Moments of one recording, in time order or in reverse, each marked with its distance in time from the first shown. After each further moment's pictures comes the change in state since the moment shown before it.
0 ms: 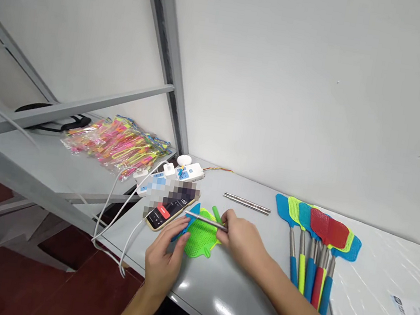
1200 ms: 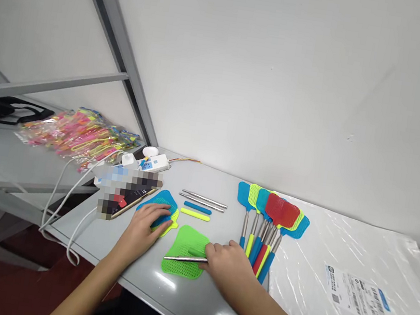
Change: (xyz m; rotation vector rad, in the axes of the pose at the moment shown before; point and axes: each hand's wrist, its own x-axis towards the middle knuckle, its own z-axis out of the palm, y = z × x) left_hand 0.020 -0.005 0.042 0.419 -0.495 0.070; right_hand -0.090 0.081 0.001 -0.361 -0.158 -0.254
